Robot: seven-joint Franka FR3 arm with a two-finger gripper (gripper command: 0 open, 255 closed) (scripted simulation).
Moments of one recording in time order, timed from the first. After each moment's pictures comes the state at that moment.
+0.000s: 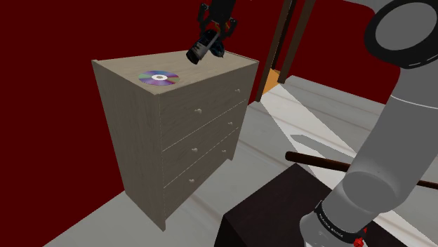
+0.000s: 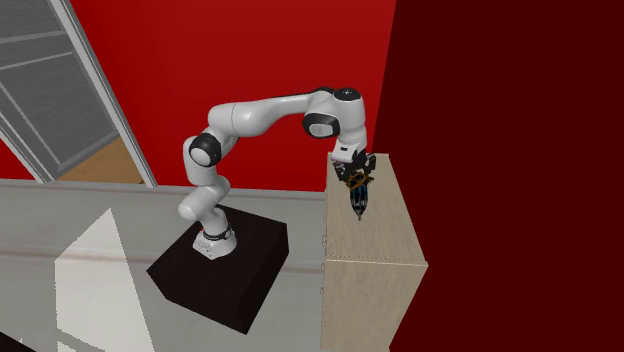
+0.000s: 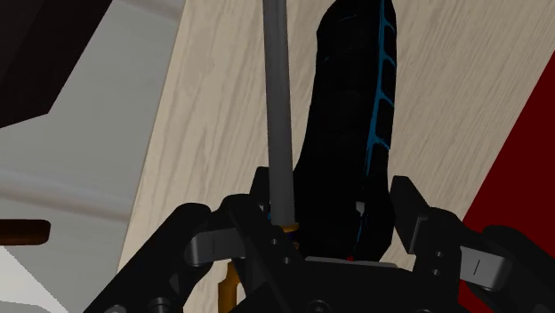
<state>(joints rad) -0.07 0.17 0.19 -1.30 0.17 1.64 1.10</state>
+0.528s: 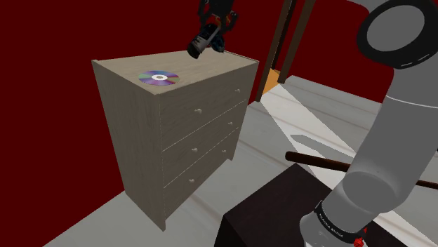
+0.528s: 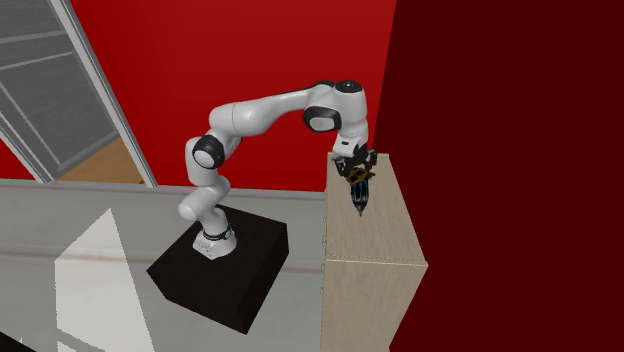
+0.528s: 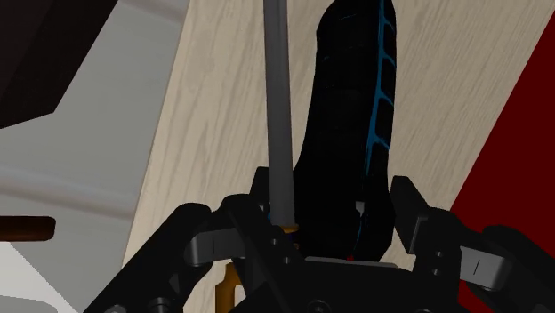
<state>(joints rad) -0.06 0.21 0.19 -1.19 0.16 1.56 1.12</state>
